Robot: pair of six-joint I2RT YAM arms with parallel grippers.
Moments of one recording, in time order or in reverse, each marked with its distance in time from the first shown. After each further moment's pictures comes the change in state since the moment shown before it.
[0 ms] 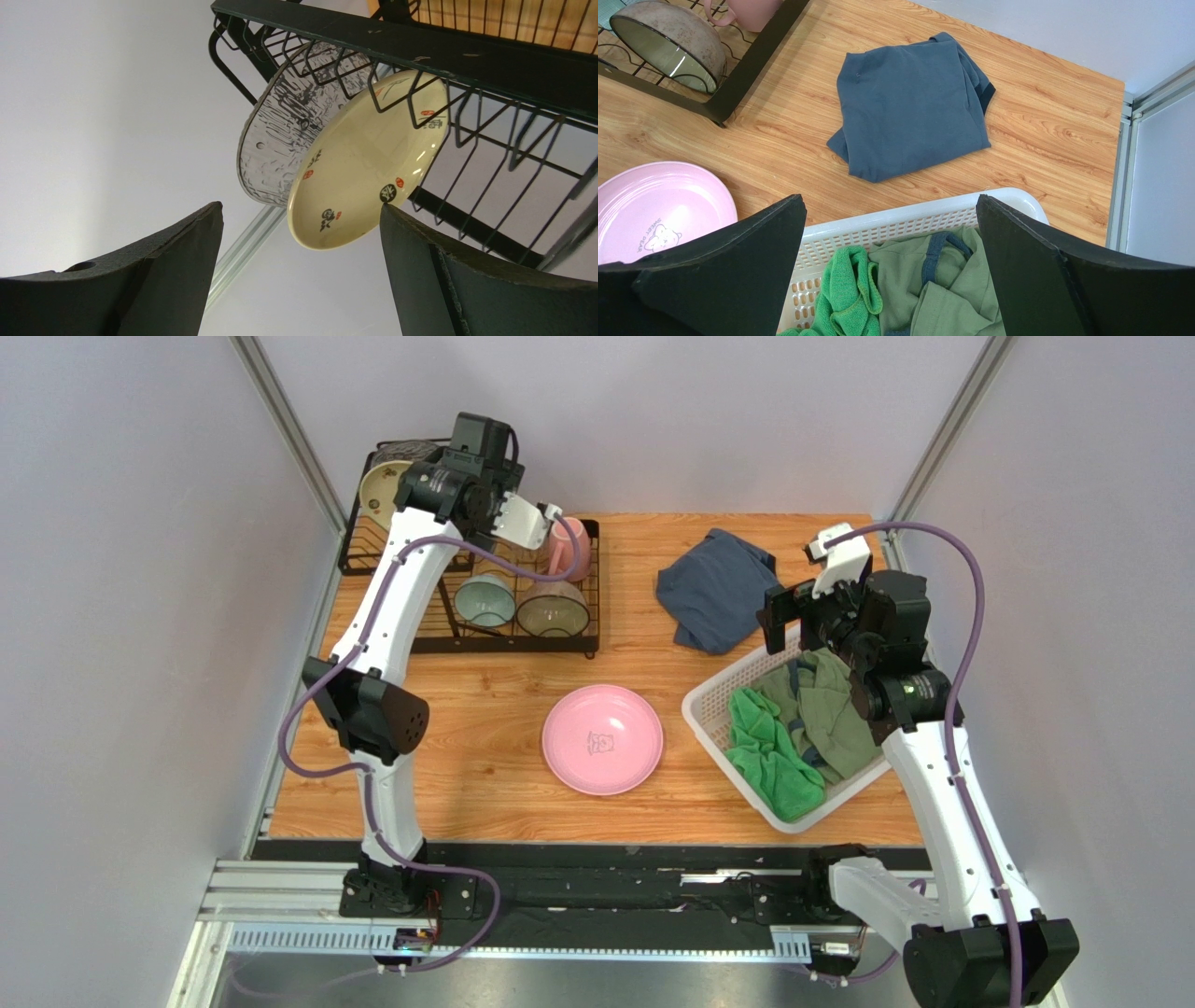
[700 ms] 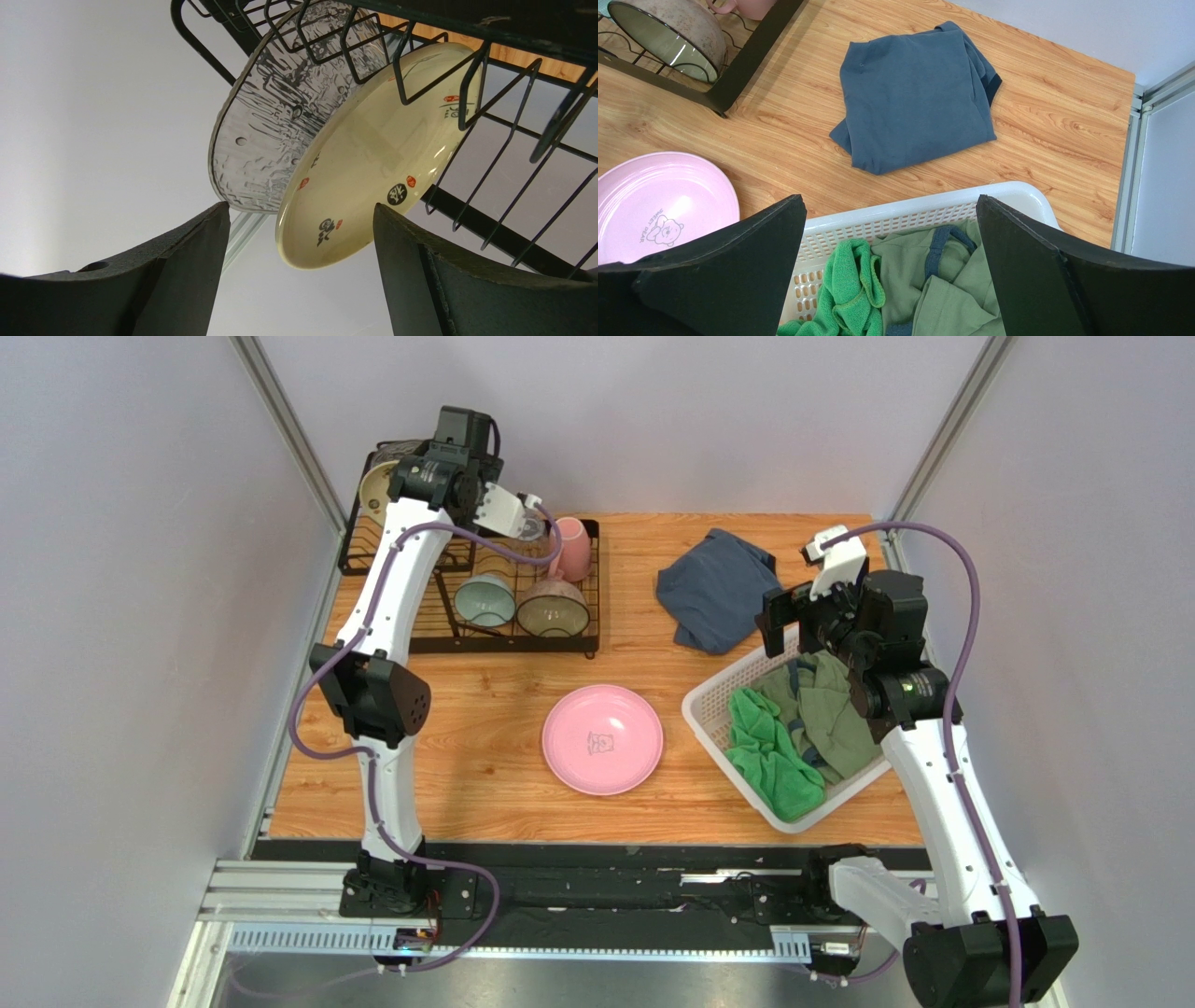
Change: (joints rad) left arm 0.077 0.087 0.066 0.042 -0.028 0.052; right arm 0.000 0.008 0.001 -0.023 -0.008 -0.005
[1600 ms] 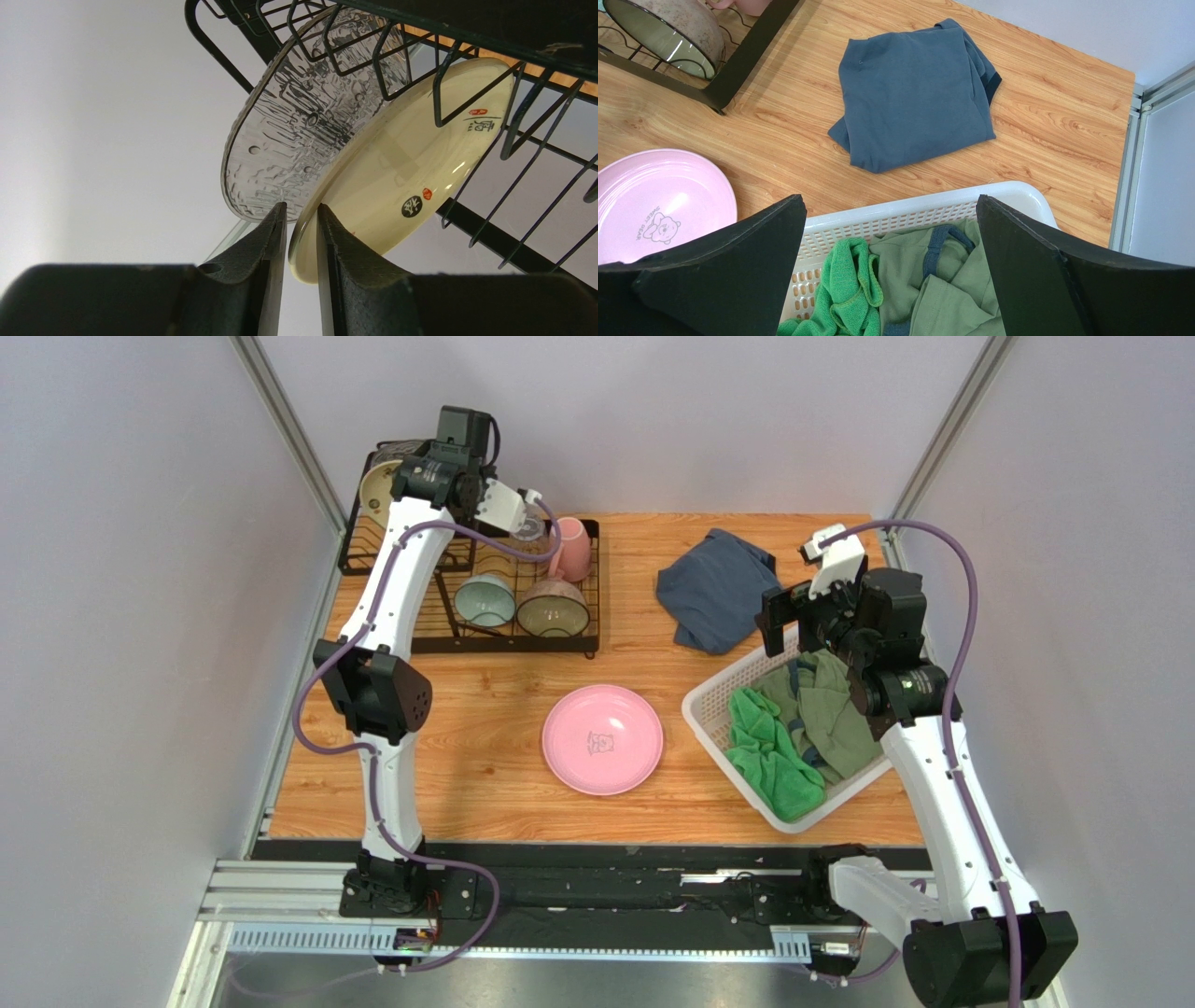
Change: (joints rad) left arm 0.010 0.026 0.000 0.066 0.000 0.010; right arm 0.000 0.011 0.009 -0.008 0.000 -0.010
